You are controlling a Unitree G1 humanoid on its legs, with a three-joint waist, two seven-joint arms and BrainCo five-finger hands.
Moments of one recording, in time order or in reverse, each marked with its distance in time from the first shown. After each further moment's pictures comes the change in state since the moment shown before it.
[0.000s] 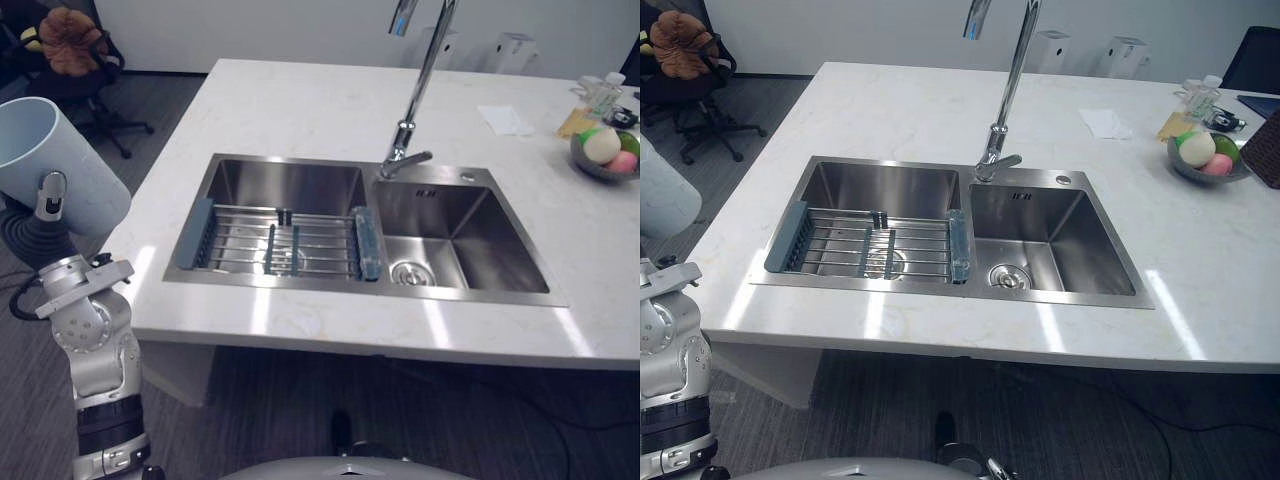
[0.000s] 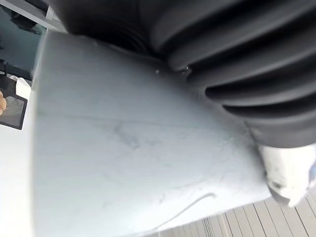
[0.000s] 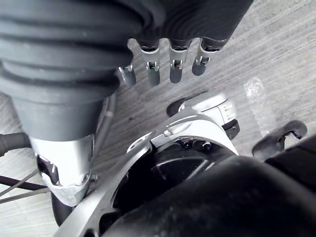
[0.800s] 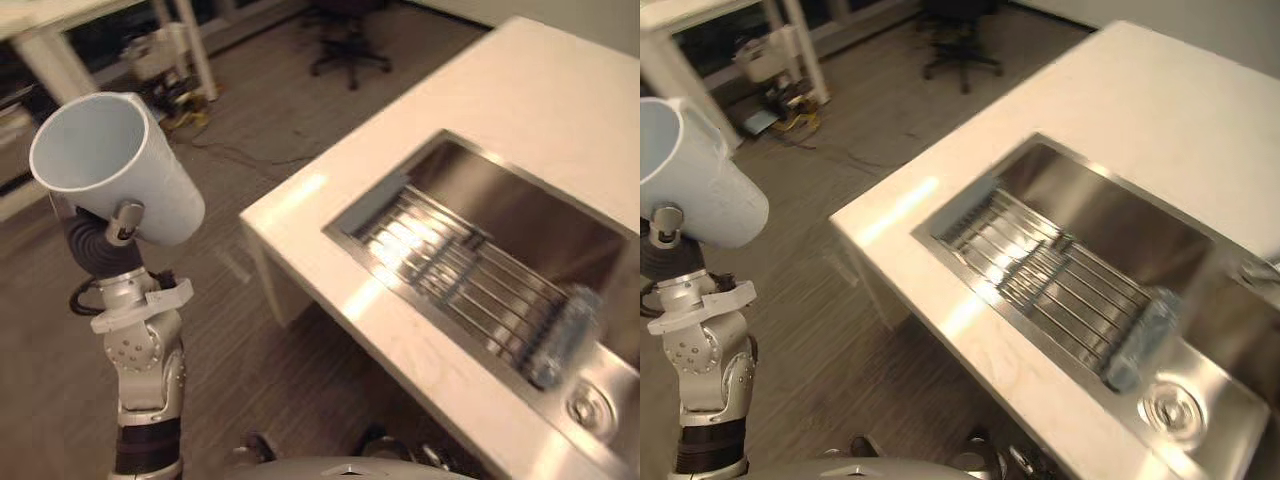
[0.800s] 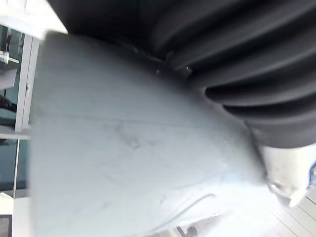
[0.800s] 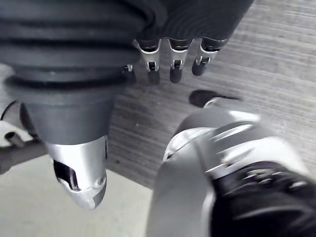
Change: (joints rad) left arm 0.082 -0.136 -0.274 -0.166 0.019 -0.078 -0.113; right arm -0.085 -0.073 -0.120 -0.001 0.019 -0.020 -0.025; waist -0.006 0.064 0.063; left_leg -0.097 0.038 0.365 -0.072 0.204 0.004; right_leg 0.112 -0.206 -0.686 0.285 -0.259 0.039
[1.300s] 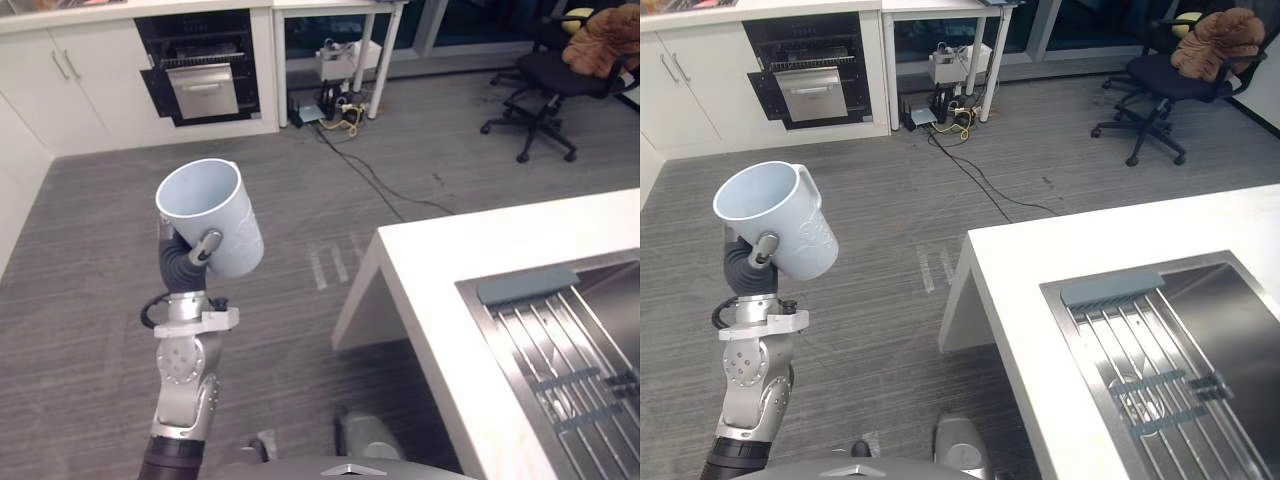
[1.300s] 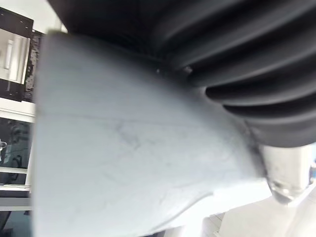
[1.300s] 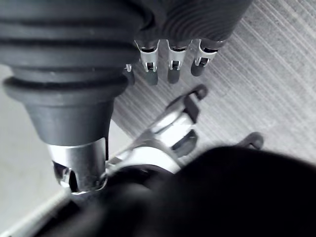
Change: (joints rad) left arm 0.084 0.001 -0.239 0.172 -0.001 -0.006 -0.033; right arm 0.116 0.128 0.181 -0.002 0.065 0.003 -0.014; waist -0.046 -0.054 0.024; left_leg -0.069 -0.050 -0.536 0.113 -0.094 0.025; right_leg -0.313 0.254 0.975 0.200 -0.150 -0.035
